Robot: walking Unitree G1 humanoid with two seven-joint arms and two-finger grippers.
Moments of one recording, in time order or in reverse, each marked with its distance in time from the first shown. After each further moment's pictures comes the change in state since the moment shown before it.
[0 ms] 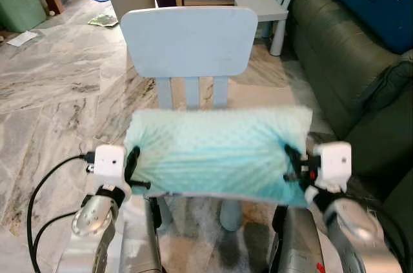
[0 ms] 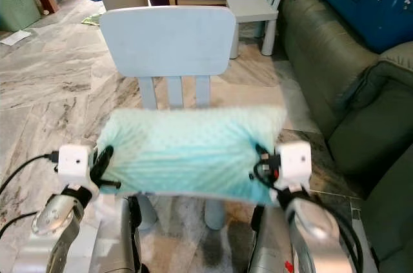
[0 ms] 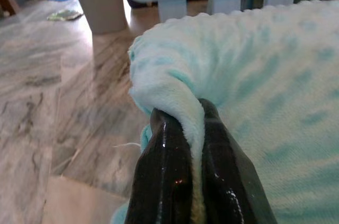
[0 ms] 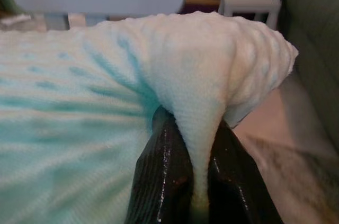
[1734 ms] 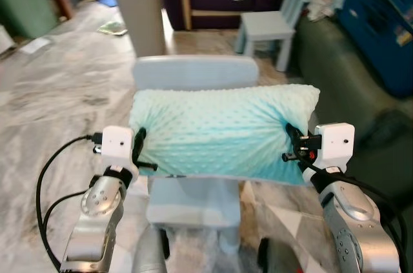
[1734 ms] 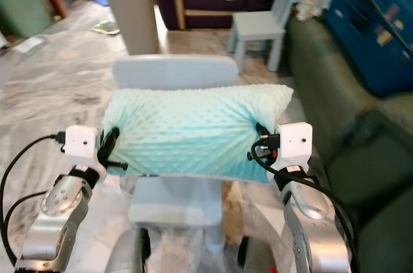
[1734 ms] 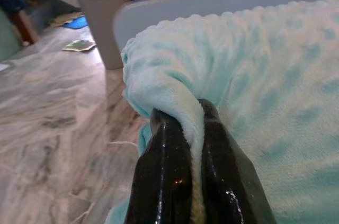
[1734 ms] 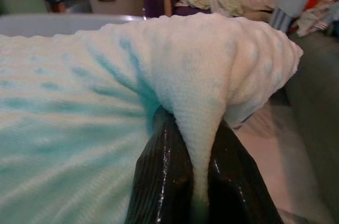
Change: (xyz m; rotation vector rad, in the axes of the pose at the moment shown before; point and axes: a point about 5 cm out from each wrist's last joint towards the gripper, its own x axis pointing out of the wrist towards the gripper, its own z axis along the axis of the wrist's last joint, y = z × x) left arm 0.020 -0.009 0.023 0.016 -0.070 -0.009; right arm 0.012 0.001 0.018 -0.003 -0.064 -0.038
